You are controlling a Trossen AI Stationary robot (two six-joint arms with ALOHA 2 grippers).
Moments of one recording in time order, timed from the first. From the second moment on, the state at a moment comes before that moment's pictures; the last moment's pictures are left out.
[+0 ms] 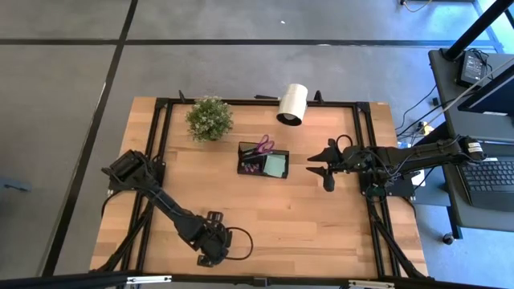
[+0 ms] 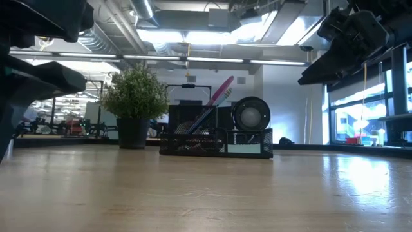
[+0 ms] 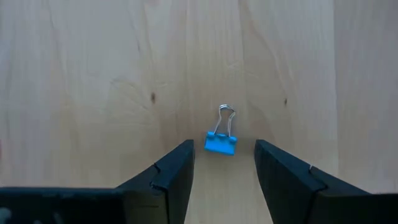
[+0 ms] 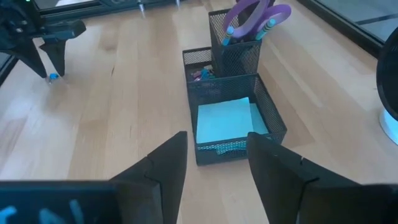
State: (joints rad) left arm -0.70 1.94 1.18 -0.60 -0.11 -0.60; right arm 0.06 0.75 0.35 -0.06 0.19 0.20
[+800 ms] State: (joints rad) left arm -0.68 1.95 1.18 -0.59 -0.11 -0.47; right arm 0.06 0.75 0.35 -0.06 0.19 0.21
